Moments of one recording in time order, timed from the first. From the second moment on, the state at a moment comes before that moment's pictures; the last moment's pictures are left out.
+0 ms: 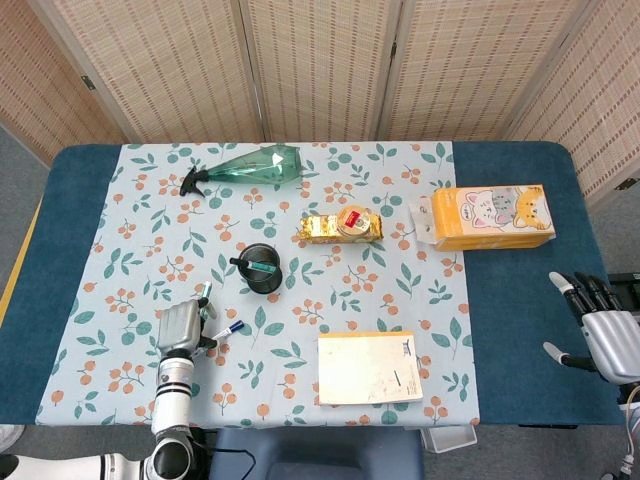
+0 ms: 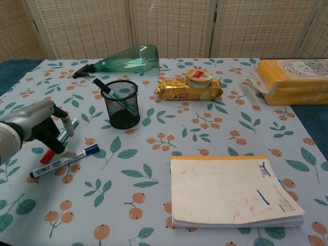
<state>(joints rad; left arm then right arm) -0.56 -1.76 -0.30 -1.70 0.64 1.41 0.75 0.13 -1.00 0.04 -1.52 -1.57 1.38 0.22</state>
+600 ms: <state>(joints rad) -0.60 -1.83 -0.29 -1.63 0.61 1.42 0.80 0.12 -0.99 0.03 -1.51 -1.58 1.42 0.24</state>
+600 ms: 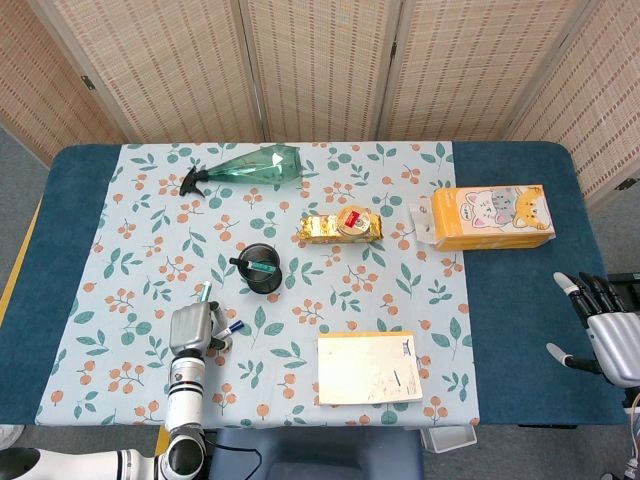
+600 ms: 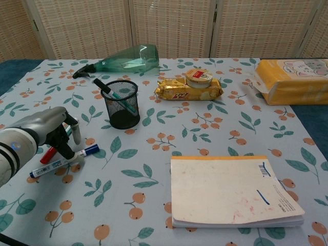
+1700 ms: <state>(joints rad) -0.59 -1.78 -0.28 -1.62 0.59 1.34 0.75 0.11 -0.99 0.02 -1.51 -1.58 1.44 0.24</state>
